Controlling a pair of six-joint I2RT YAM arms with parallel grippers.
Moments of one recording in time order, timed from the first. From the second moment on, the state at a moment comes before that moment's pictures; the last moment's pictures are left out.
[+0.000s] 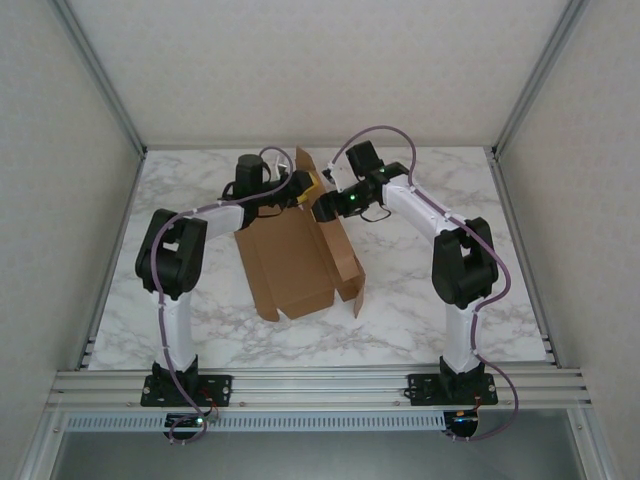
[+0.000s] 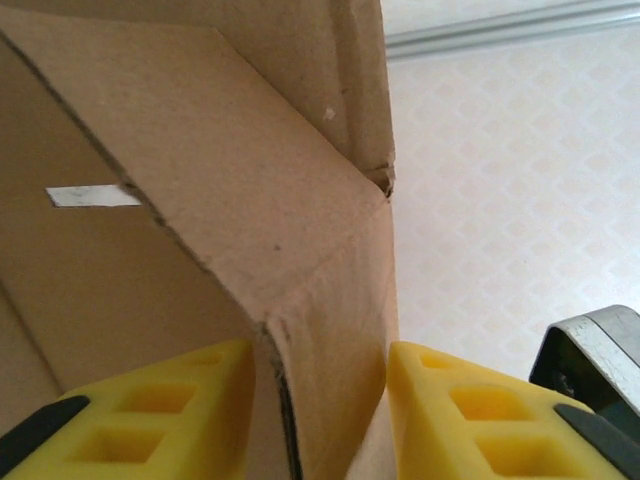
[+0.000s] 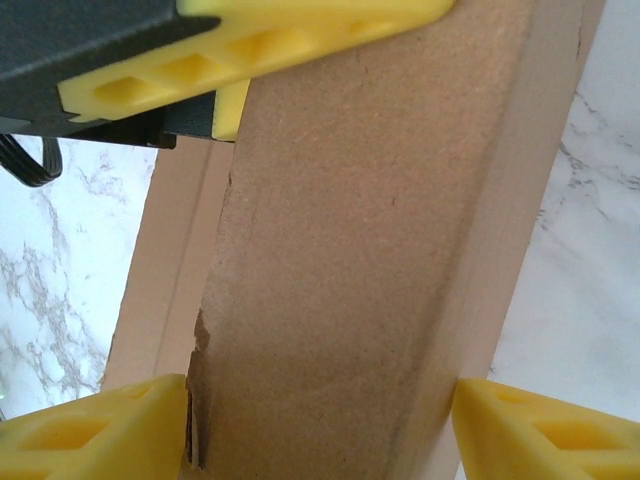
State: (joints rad) left arm -0.28 2.07 1.33 0.38 0.81 -1.11; right arm 0.50 2.00 1.71 -0.75 -0.51 0.04
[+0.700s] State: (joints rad) left arm -0.27 1.98 1.13 0.62 0.74 -1.24; right arm 0.50 1.79 1.62 -0.68 -0.29 0.18
